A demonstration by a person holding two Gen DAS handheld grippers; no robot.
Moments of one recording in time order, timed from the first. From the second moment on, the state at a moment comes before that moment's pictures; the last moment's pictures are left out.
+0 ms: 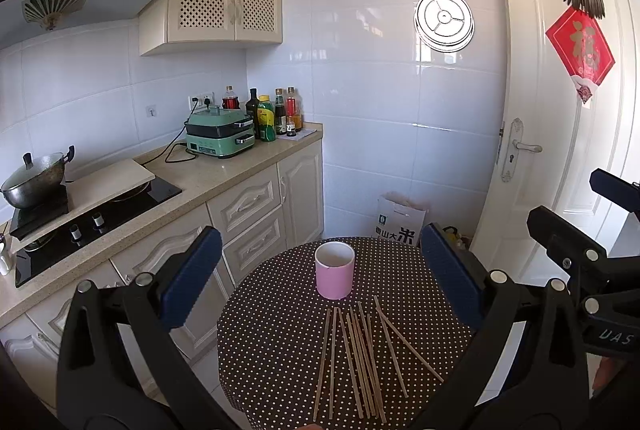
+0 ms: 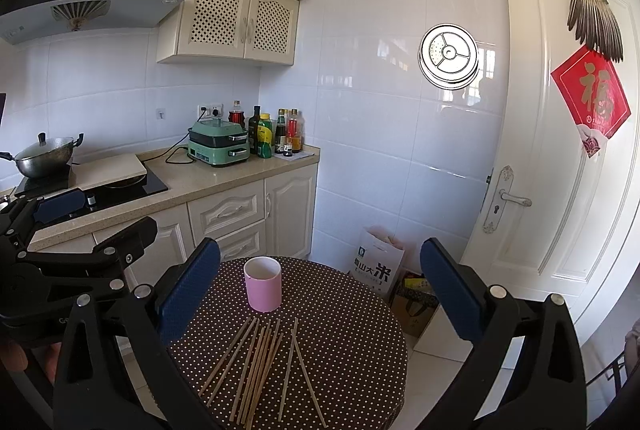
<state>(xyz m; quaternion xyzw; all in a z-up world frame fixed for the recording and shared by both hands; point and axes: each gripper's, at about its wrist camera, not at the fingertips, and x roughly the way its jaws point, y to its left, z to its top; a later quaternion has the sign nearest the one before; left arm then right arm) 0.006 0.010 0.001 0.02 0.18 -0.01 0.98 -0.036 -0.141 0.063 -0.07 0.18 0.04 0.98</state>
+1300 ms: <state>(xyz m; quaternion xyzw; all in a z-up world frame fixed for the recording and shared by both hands) 0.003 0.013 0.035 0.03 0.17 -0.02 0.99 -0.044 -0.136 0.097 -0.07 0.17 0.03 0.98</state>
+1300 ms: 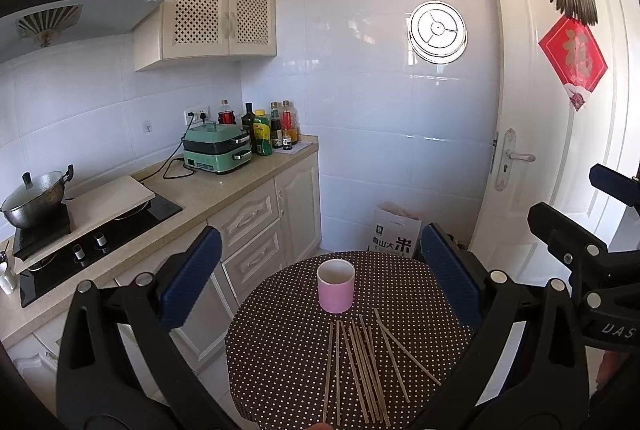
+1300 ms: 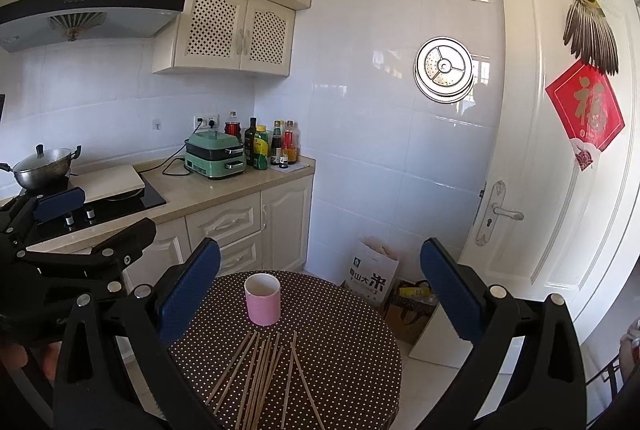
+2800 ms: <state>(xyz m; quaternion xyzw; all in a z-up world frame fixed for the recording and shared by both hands) -0.002 0.014 0.041 0.03 0.16 -0.02 0.99 -0.045 -0.136 0.100 -0.07 0.16 0.04 0.98</state>
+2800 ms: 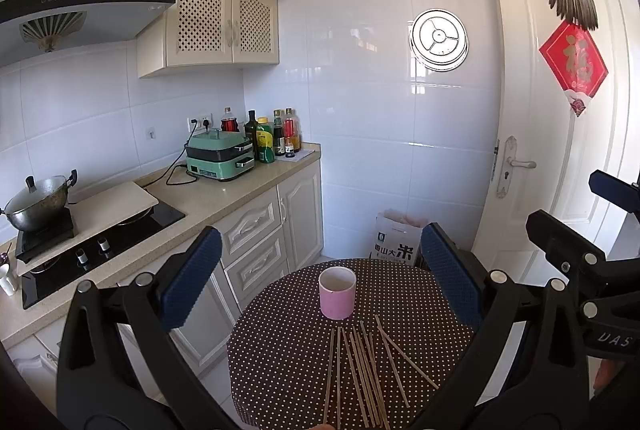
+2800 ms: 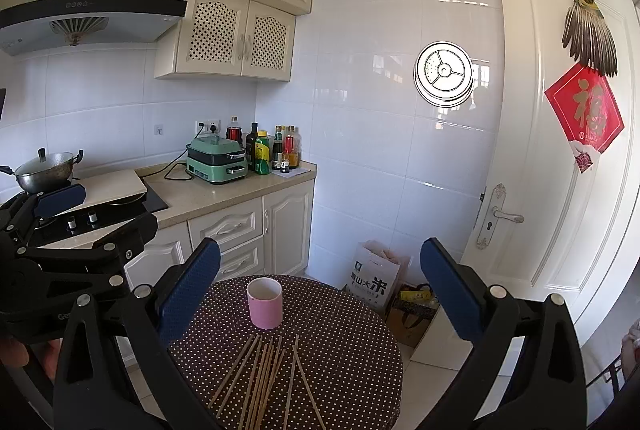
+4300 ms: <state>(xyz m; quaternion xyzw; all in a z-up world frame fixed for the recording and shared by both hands) 0.063 0.006 -0.041 0.01 0.31 -0.03 0.95 0.011 -0.175 0.047 -0.05 0.26 0.10 0.96</state>
